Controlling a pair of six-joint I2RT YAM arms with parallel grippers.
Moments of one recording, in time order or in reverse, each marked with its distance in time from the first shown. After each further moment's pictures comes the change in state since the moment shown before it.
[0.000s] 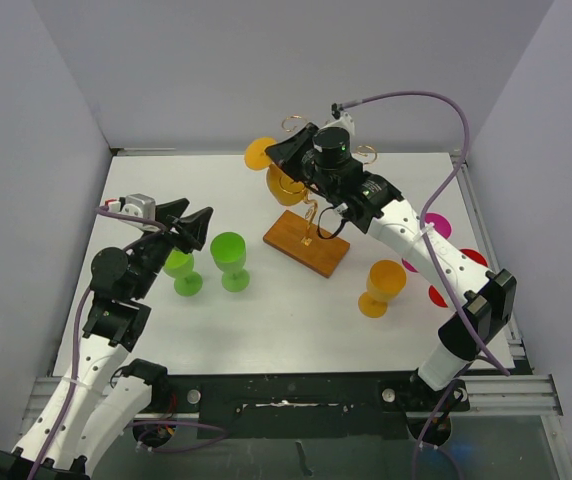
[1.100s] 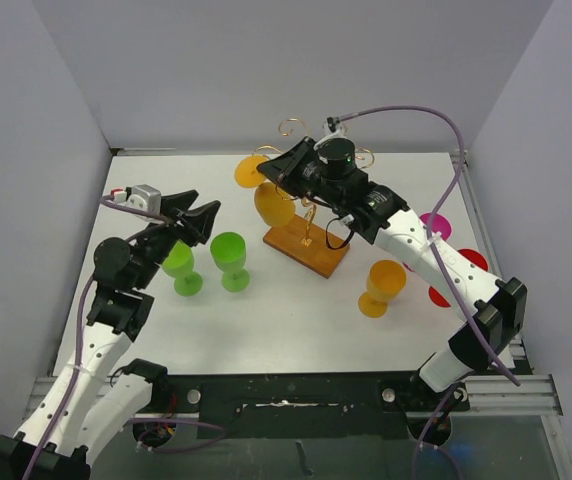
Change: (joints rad) left arm 0.000 0.091 0.039 0.112 0.111 -0.017; right arm 0.013 -0.078 -0.132 0.054 -0.199 0.116
